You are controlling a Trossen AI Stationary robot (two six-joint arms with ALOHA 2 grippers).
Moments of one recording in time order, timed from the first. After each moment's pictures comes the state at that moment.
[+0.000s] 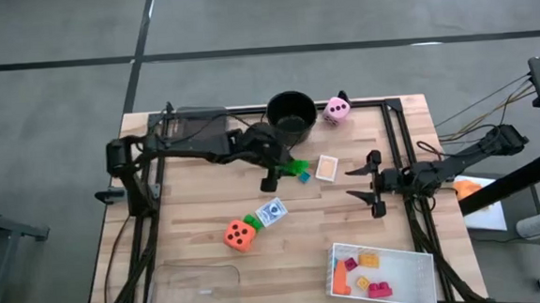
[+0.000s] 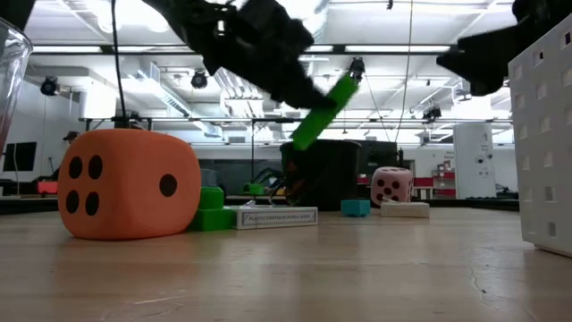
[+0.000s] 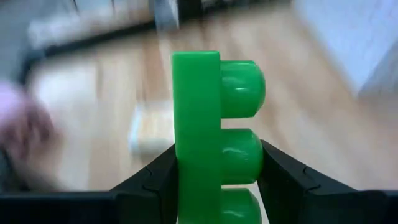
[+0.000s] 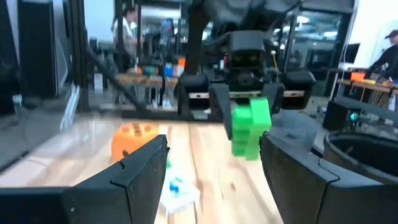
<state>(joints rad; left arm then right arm) 0.22 1.80 1.20 0.00 0.34 0.39 0.34 0.44 0.01 0.53 0.40 -0.08</state>
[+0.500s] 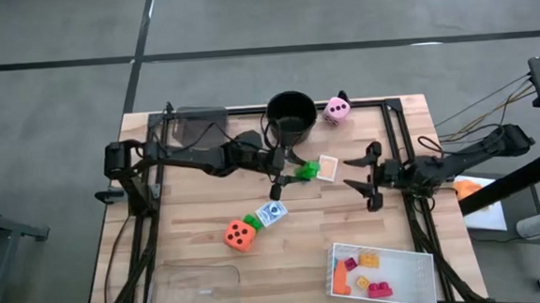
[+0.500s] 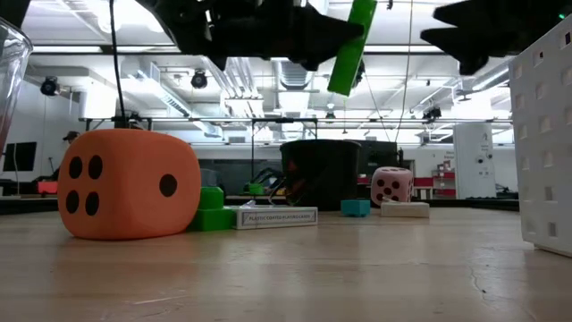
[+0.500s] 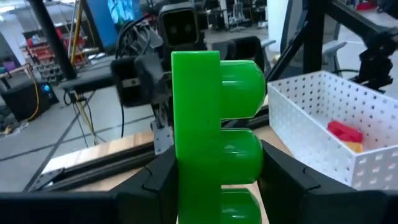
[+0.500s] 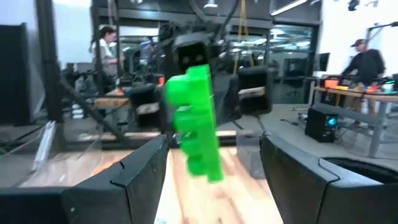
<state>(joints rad) 0.14 1.79 1.10 0.56 0.40 0.26 0.28 0.57 0.13 0.62 0.43 -0.07</state>
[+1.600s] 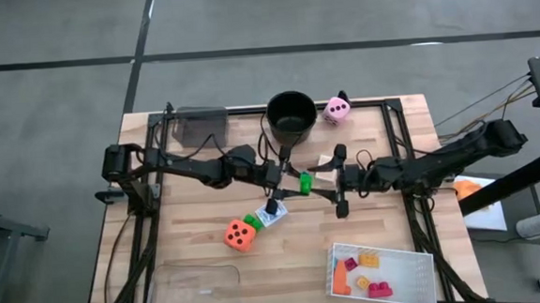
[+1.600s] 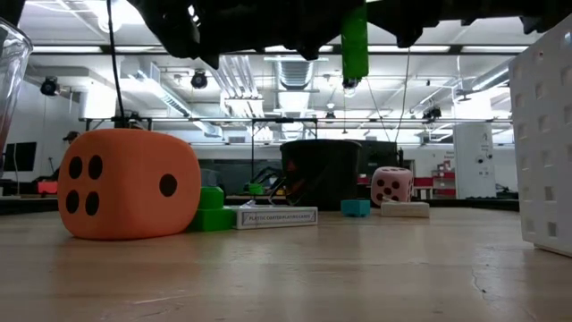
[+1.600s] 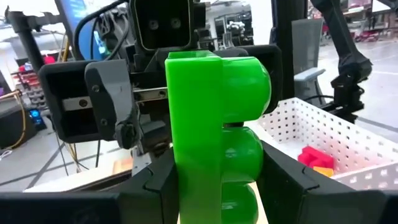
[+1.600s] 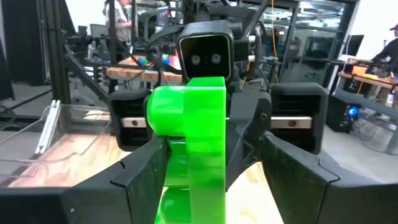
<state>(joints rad) 0.06 1.78 1.02 0.76 0.37 0.20 0.22 1.14 0.52 0.63 0.29 -0.07</state>
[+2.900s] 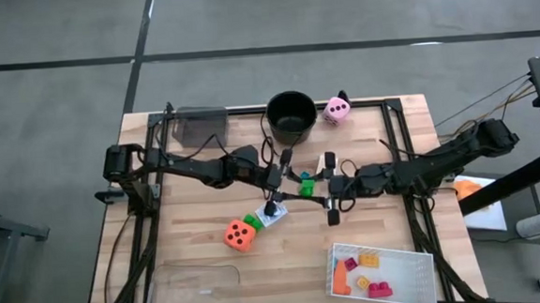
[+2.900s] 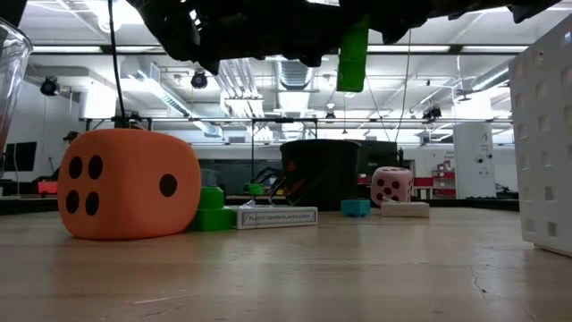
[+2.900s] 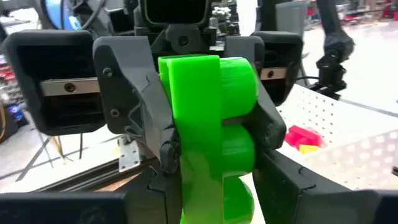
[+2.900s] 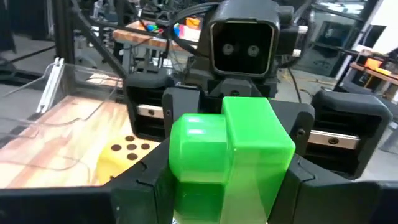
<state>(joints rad) 0.06 1.78 1.02 0.70 0.44 0.26 0.26 1.24 0.64 0.47 0.31 -0.13</state>
